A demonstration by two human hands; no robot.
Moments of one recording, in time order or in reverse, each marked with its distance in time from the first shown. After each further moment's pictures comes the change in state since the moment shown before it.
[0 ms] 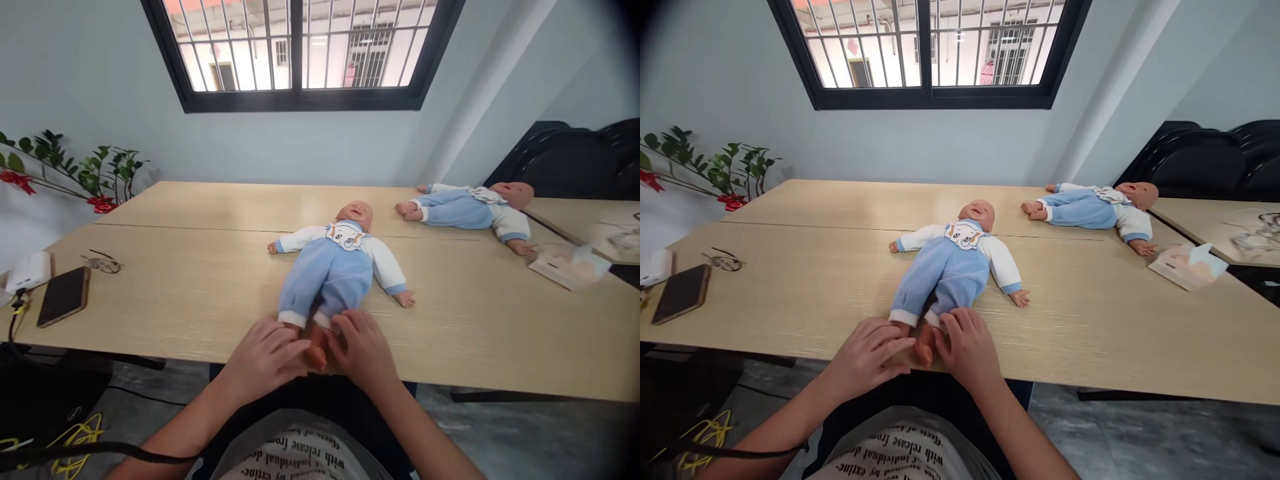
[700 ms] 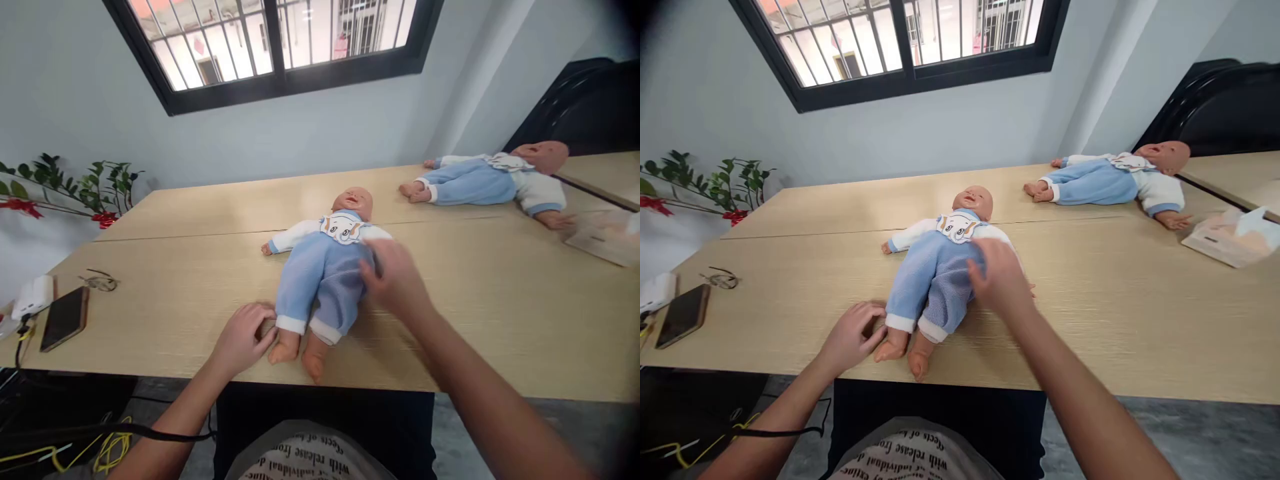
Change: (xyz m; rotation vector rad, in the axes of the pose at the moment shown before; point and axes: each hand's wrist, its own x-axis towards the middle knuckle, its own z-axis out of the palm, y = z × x) left_hand 0.013 -0.059 0.014 -0.109 -0.139 -0.345; right_hand 0.080 0.109 -0.021 0.113 0.049 0.196
